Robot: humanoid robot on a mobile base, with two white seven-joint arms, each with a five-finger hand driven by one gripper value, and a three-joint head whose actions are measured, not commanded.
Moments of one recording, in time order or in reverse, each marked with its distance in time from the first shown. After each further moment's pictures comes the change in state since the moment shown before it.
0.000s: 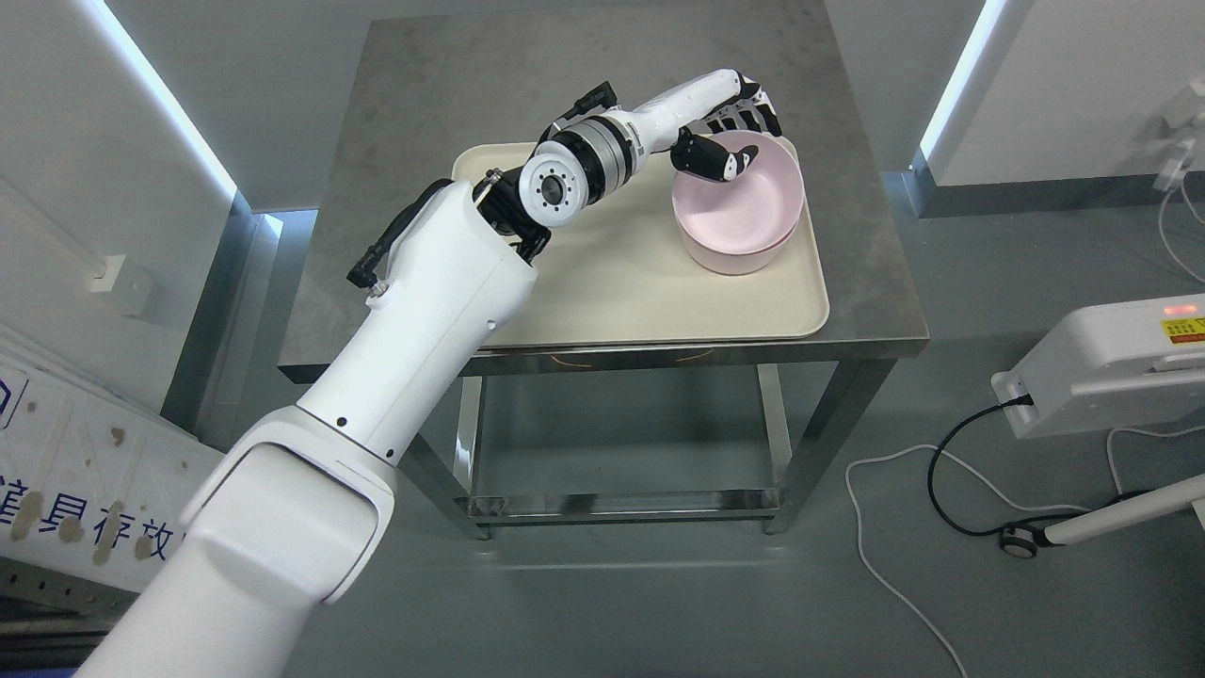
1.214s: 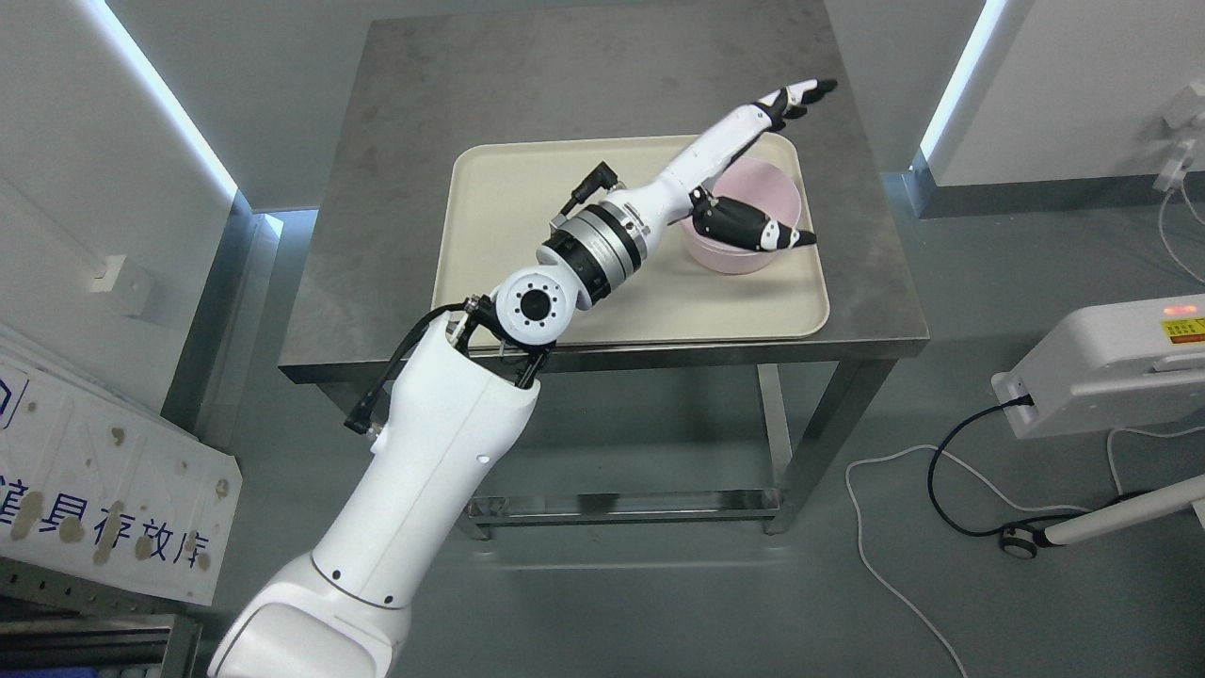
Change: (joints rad) left arm 0.380 0.004 0.172 -0.537 0.019 0.058 -0.038; right arm 0.000 0.000 0.000 0.000 0.000 0.000 0.000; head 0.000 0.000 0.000
